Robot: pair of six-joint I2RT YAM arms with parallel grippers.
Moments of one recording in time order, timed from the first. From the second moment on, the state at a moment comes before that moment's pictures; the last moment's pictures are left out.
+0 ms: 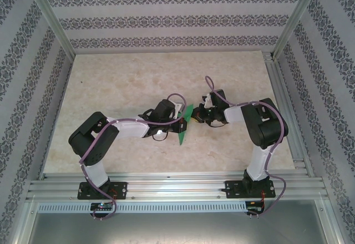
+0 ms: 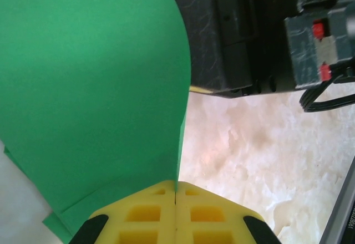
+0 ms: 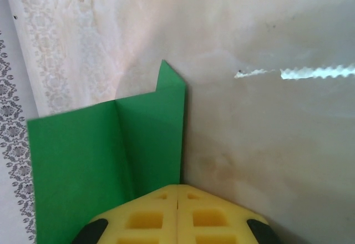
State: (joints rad) left arm -0.75 1.78 0.88 0.15 0.35 -0.61; right arm 0.33 1.89 0.83 0.16 -0.67 0.78
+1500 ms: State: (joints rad) left arm -0.73 1.73 0.75 0.41 0.36 -0.80; right arm 0.32 1.85 0.78 0.15 -0.64 0.80
